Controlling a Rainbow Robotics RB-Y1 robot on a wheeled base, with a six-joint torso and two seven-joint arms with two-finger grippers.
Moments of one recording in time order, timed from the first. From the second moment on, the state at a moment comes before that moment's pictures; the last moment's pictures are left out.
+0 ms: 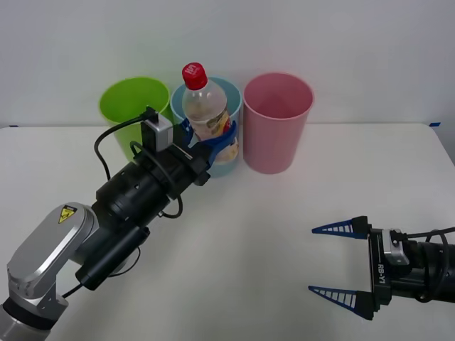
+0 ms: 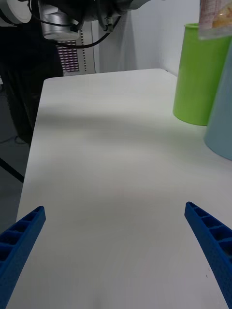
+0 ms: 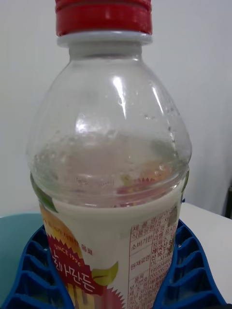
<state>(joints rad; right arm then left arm) 0.06 -0.64 0.01 -1.54 1.17 -1.33 0.21 -0.18 0.42 -0.38 -1.84 -0.92 -0.23 -0.21</state>
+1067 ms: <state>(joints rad) 0.06 -0.64 0.01 -1.54 1.17 -1.33 0.21 -0.36 0.35 -0.52 -1.91 -0.87 0.17 -0.20</state>
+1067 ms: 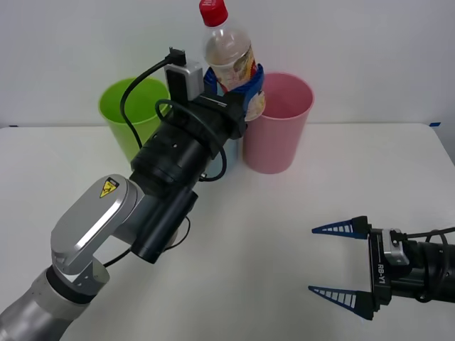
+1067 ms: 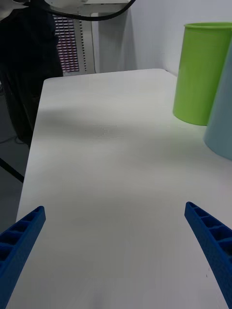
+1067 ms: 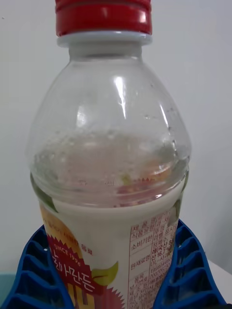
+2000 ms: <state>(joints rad) 0.06 -0.64 0.01 -1.54 1.17 -1.33 0.21 -0.51 0.31 -0.54 -1.75 -0.89 0.18 -0.23</state>
